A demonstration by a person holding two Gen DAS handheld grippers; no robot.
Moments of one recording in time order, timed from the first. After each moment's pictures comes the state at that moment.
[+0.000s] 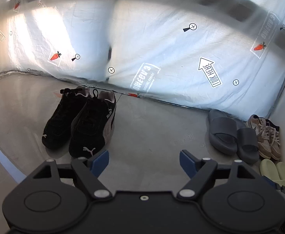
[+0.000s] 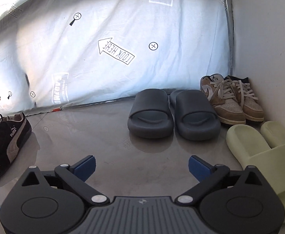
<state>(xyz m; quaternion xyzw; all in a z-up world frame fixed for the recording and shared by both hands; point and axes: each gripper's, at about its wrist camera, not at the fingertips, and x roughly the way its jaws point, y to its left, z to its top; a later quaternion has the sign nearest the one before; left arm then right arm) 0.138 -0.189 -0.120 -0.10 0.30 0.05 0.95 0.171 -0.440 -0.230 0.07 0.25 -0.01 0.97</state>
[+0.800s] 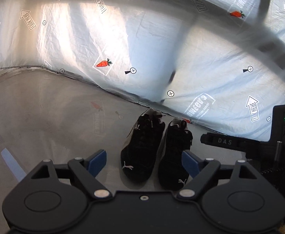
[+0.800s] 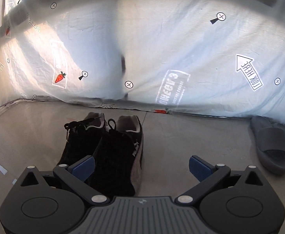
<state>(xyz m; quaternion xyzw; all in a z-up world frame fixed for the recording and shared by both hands) 0.128 0.078 -0.128 -0.16 0.28 0.06 0.95 0.264 -0.119 -0.152 0.01 0.31 0.12 0.94</state>
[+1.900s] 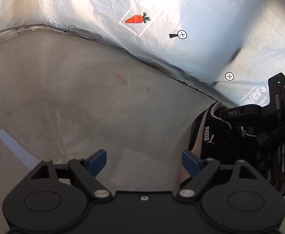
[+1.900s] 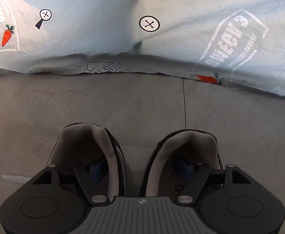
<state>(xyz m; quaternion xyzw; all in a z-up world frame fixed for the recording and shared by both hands) 0.284 0.196 -0.228 -0.19 0.39 0.08 0.89 0.495 -0.015 -0.244 0.01 0.51 0.04 0.86</state>
